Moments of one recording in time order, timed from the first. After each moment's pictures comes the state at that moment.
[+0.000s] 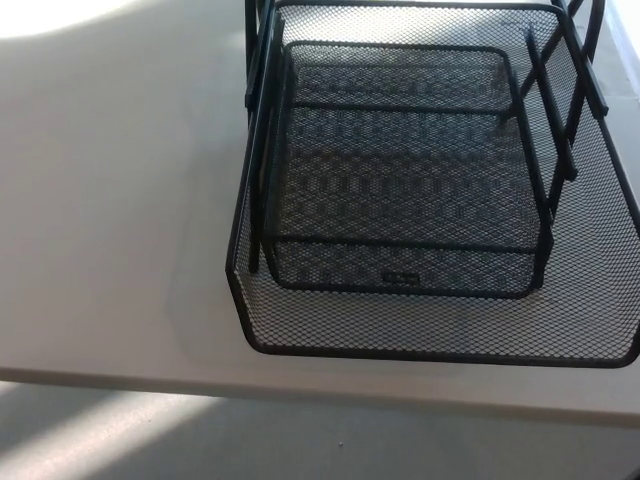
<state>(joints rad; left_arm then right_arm) -0.16 0.66 -0.23 1.09 0.27 -0.18 -0.35 -0.19 -0.53 0.38 1.08 -0.34 0.02 0.27</state>
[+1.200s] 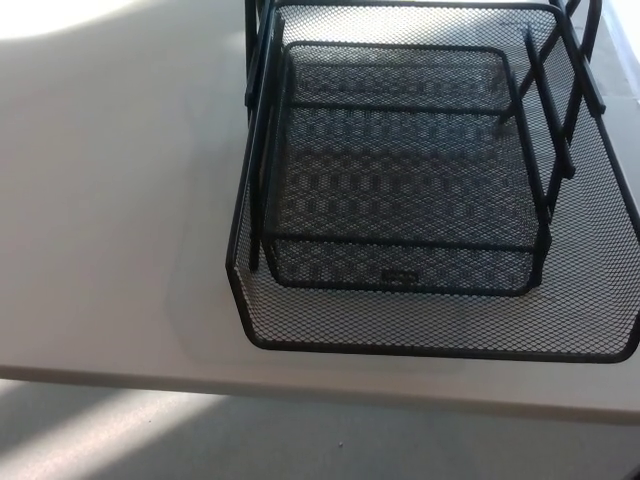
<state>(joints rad) -0.19 0.67 -0.26 1.15 0.29 -0.27 -0.41 0.14 -0.63 0.22 0.39 -0.31 -0.11 0.25</state>
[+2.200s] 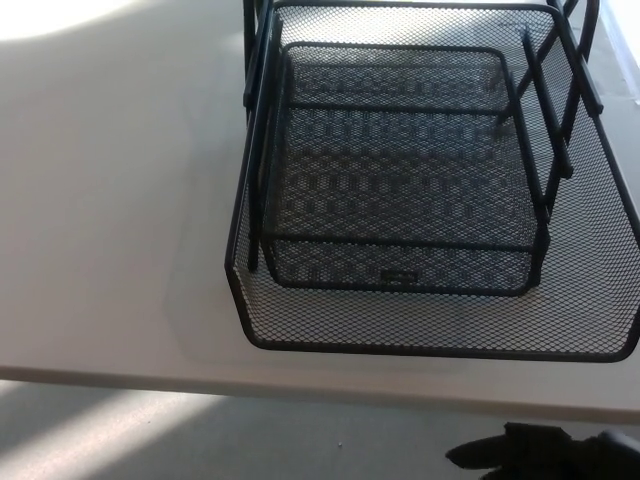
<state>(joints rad) -0.19 0.67 -0.26 1.15 0.29 -0.27 -0.41 0.38 -0.75 0.12 -0.48 0.07 -0.12 0.50</state>
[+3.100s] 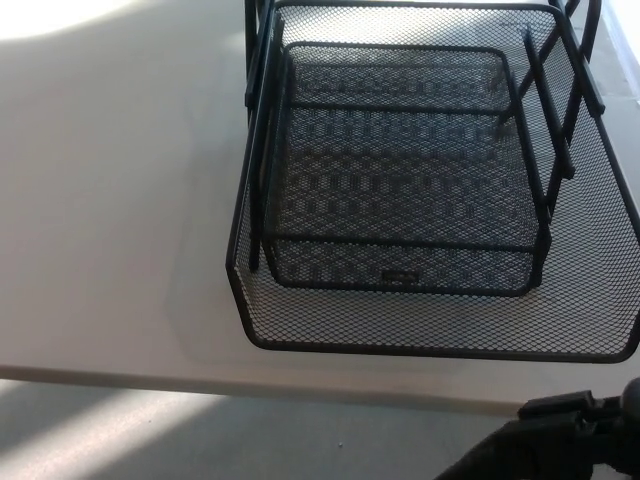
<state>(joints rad) -0.20 0.67 -0.26 1.15 0.29 -0.27 -0.41 0.26 -1.15 -0.14 -0.85 0.42 -0.06 0.72</state>
